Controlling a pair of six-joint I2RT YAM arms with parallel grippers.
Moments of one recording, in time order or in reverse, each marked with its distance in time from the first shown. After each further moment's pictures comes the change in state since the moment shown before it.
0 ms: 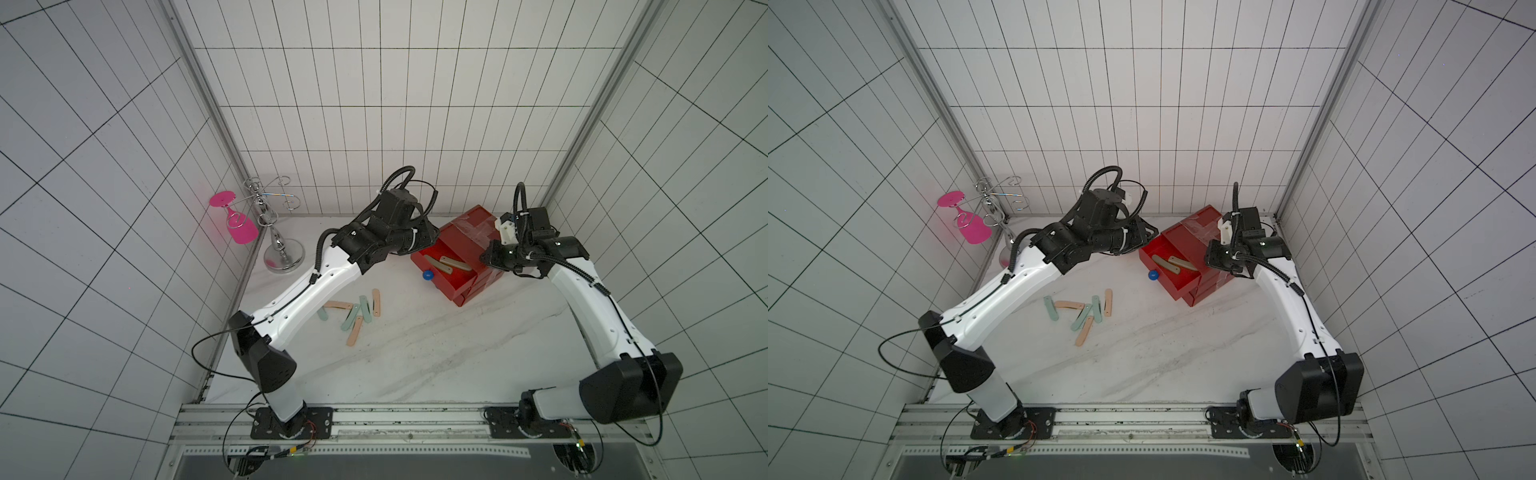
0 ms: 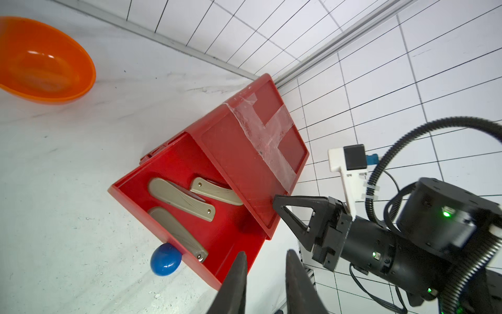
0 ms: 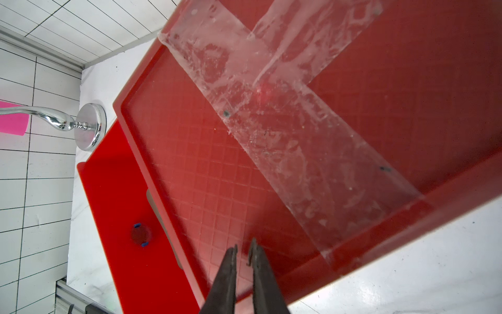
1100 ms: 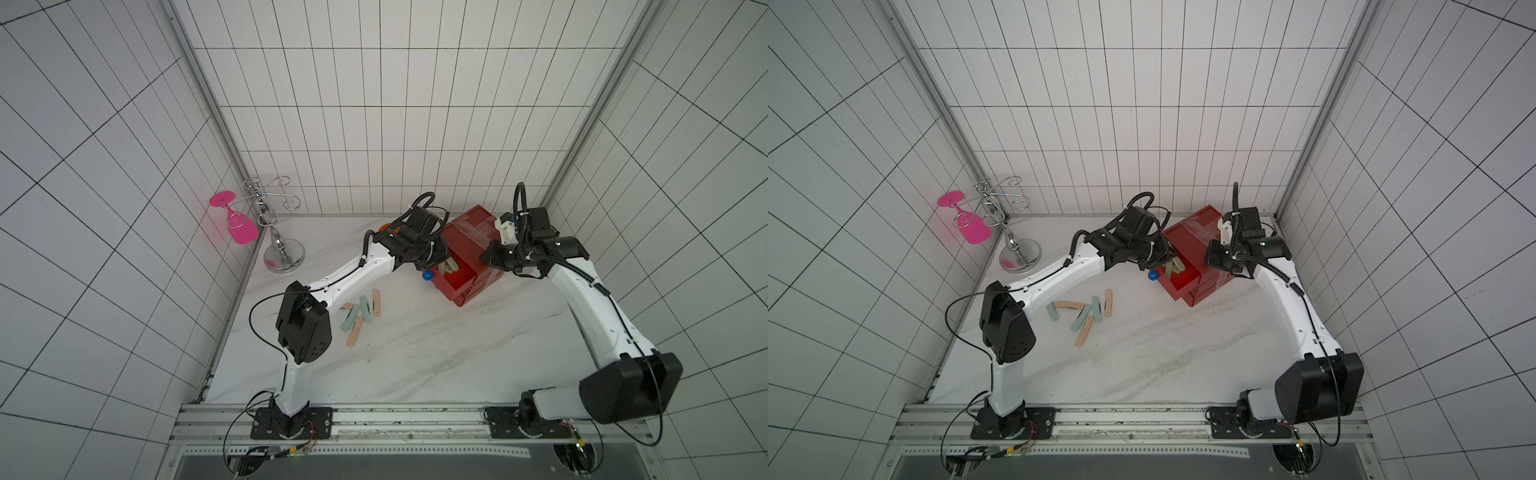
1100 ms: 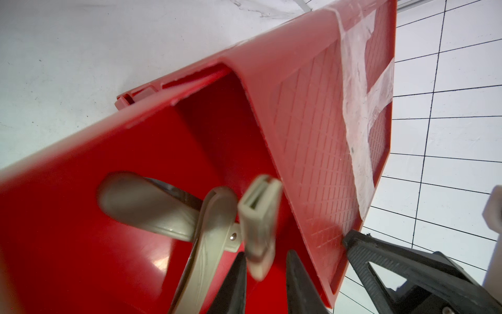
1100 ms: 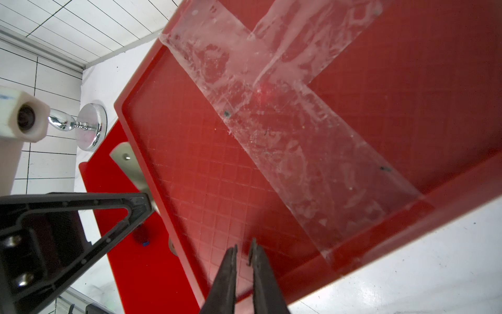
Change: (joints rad) left arm 0.006 0.332 0.058 0.058 0.148 -0.181; right arm 0.000 0.000 0.000 0.003 -0.003 0.000
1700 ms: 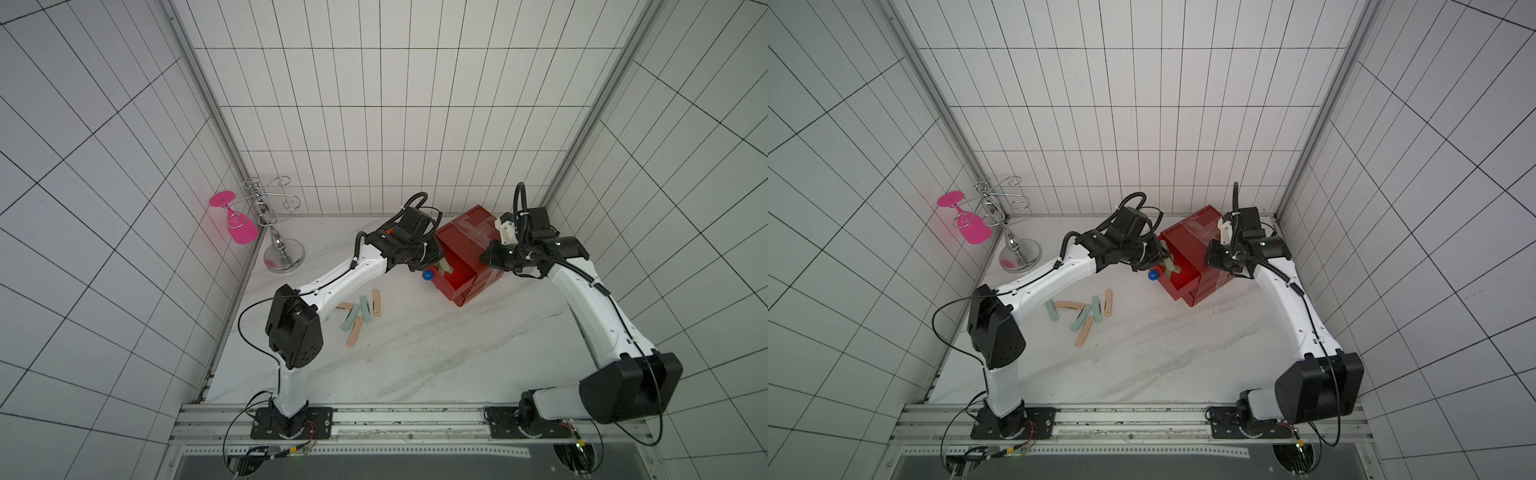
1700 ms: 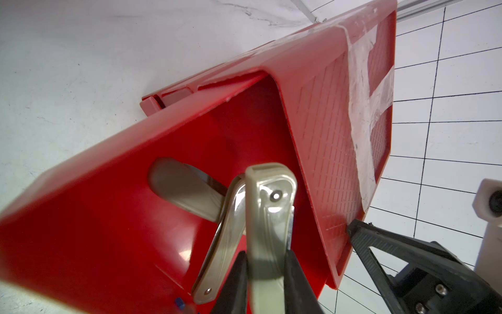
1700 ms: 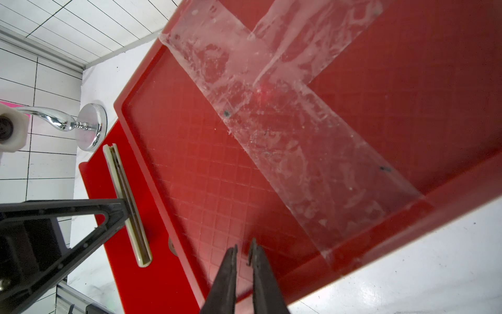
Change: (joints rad) left arm 0.017 -0.074 -0.082 0.004 -0.011 0.003; right arm 0.000 0.000 0.000 0.000 0.000 0.000
